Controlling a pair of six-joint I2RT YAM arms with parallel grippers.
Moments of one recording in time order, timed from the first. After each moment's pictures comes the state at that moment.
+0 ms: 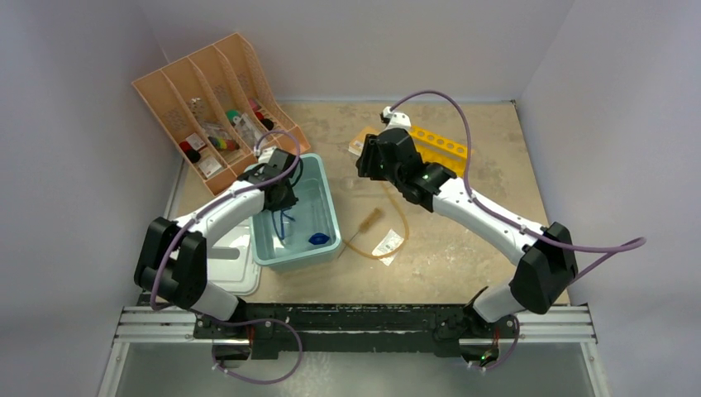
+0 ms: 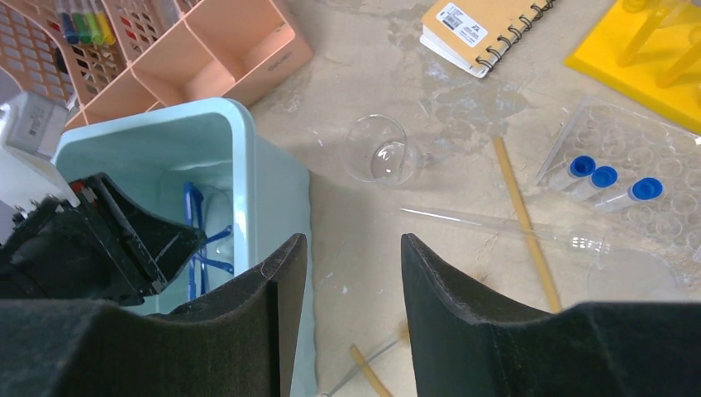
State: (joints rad) left arm -0.43 1.50 1.01 -0.56 -0.35 -0.72; right arm 0.73 1.49 1.26 -0.31 0.30 0.58
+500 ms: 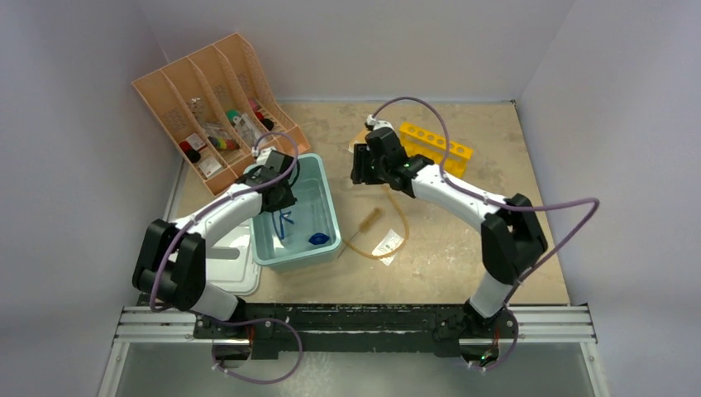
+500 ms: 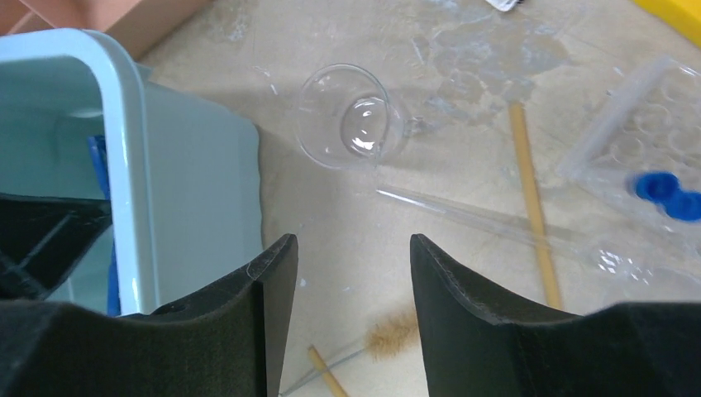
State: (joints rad) left arm -0.40 1.49 0.95 -0.49 -0.34 -0.69; right arm 0.66 1.67 1.28 -0.31 0.16 0.52
